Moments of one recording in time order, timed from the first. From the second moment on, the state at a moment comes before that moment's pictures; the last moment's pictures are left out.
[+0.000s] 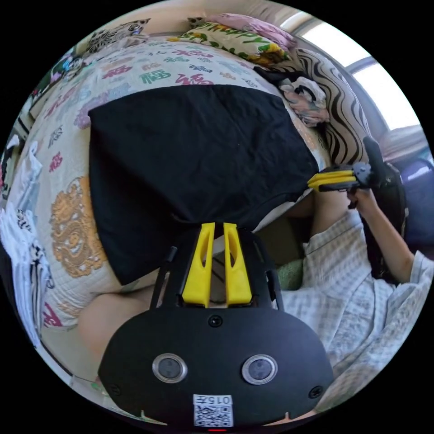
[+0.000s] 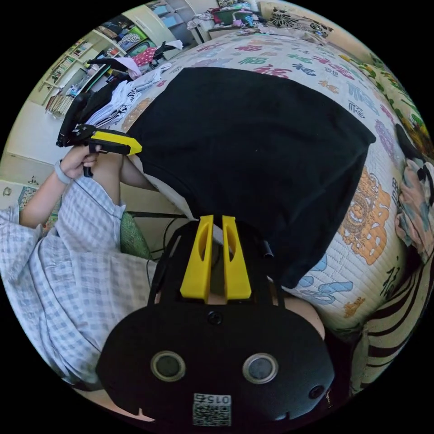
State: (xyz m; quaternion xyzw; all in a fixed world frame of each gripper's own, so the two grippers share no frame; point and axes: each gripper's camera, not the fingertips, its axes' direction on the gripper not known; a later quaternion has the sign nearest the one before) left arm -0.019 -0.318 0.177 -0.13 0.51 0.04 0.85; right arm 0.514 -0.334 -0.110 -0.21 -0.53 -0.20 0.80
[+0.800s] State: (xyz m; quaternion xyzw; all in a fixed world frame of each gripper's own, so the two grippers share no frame) left arm -0.245 -0.370 0.361 -0.07 0.52 -0.28 0.80; right arm 0.739 -0.462 0.160 -0.20 -0.63 0.24 0.71
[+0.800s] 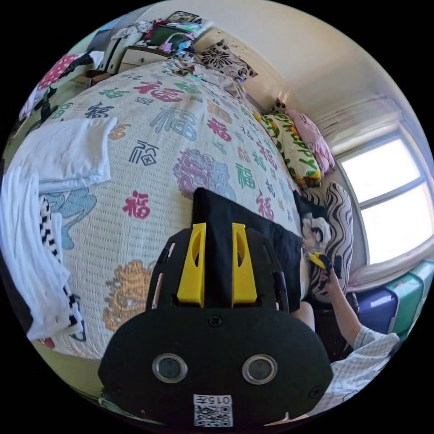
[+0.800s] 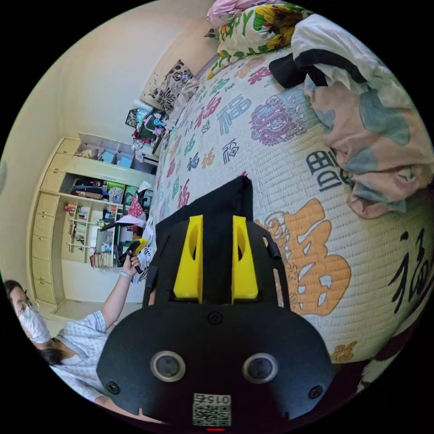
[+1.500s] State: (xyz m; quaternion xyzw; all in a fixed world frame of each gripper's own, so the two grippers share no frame) left arm -0.263 -0.394 0.472 -0.11 0.59 -0.28 0.75; right arm 0.733 -0.544 0.286 -0.27 -0.63 0.23 0.69
